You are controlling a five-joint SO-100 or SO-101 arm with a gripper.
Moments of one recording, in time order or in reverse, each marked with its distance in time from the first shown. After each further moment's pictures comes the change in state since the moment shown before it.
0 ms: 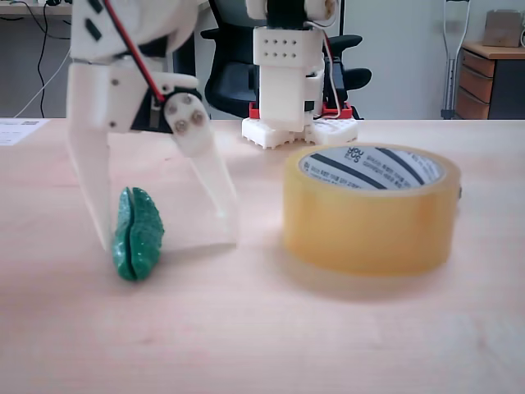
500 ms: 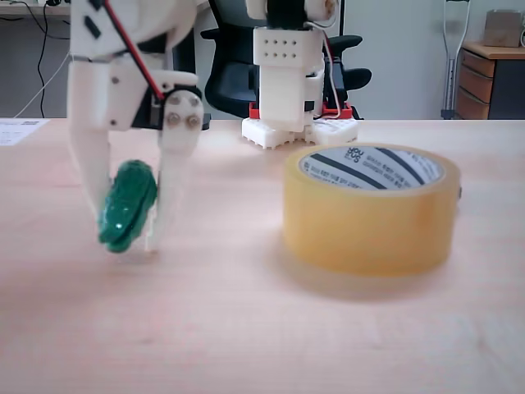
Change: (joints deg) arm 0.0 -1.1 -1.1 3.9 -0.1
